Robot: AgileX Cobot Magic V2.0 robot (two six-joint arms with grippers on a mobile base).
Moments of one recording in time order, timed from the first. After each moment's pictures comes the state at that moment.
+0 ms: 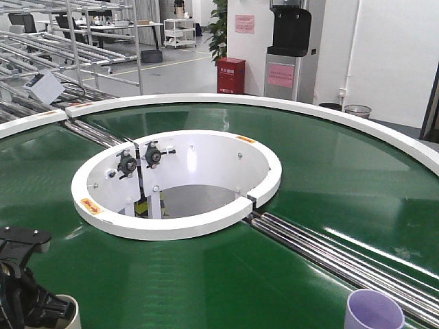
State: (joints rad) left arm -0.06 1.63 -1.05 -0.05 0.64 0.05; right arm -0.05 0.74 -0.51 -0.16 0.32 0.13
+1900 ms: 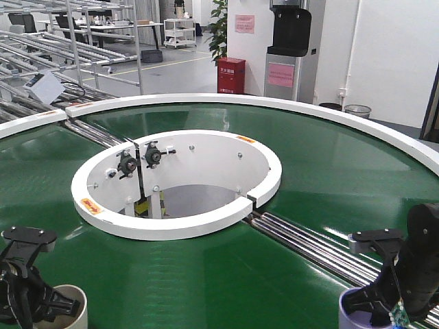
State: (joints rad) left arm -0.06 1.66 -1.06 -0.05 0.58 0.06; right arm 0.07 1.79 -1.26 0.01 0.91 -0.05
